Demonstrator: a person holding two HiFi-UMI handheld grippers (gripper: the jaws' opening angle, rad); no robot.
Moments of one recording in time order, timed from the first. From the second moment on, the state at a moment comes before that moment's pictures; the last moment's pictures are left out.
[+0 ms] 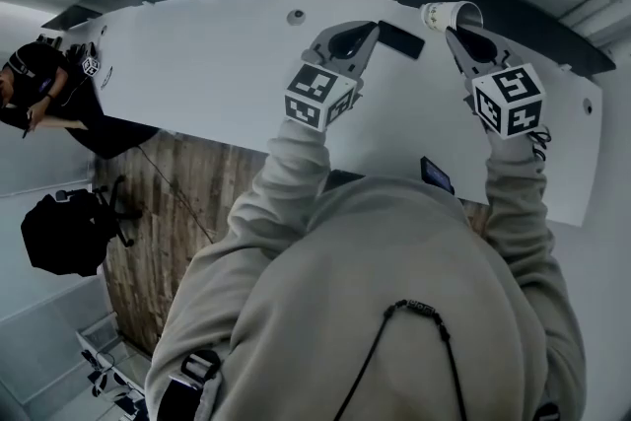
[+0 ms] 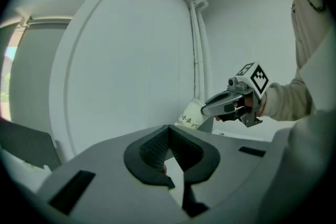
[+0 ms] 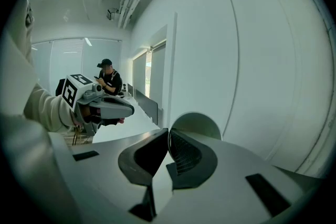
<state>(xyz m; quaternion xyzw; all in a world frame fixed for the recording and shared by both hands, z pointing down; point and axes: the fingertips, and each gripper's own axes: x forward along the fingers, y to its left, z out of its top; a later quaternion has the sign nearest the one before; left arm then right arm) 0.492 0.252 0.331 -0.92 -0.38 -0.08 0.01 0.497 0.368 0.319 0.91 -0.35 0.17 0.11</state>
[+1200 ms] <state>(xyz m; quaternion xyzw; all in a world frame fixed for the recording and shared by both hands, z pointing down) -0.014 -0.241 0.368 -0.96 0.26 -0.10 -0.05 0.128 -0.167 0.346 0.51 -0.84 0.07 0.17</state>
